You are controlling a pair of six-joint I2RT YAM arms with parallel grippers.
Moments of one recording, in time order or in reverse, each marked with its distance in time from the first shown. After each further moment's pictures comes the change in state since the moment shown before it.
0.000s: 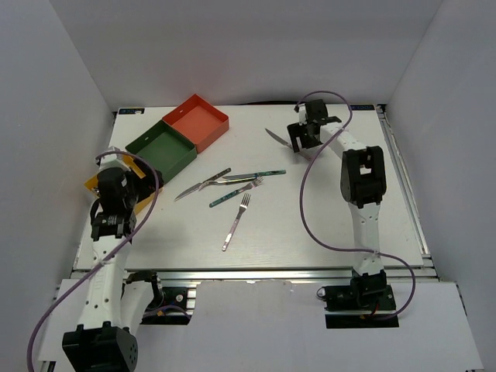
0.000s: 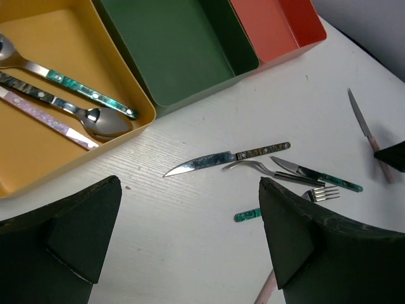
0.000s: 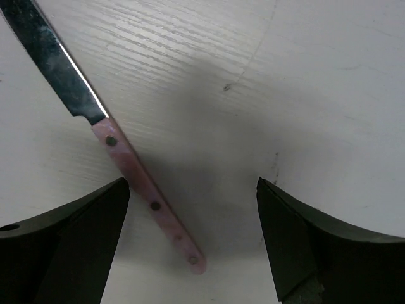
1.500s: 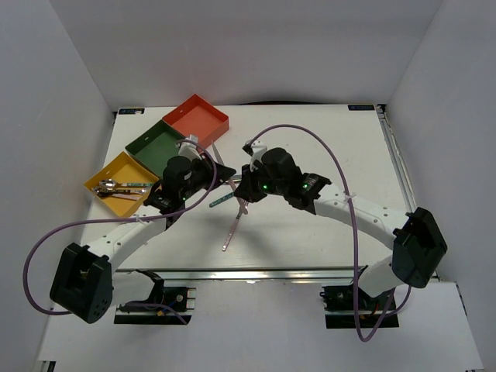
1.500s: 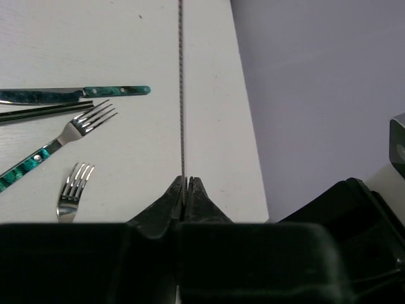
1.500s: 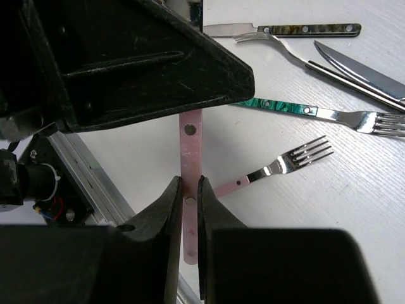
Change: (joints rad) left arm -0.582 0.422 -0.021 0.621 0.187 -0.463; right arm 0.613 -0.886 -0.795 0.339 -0.172 0.470
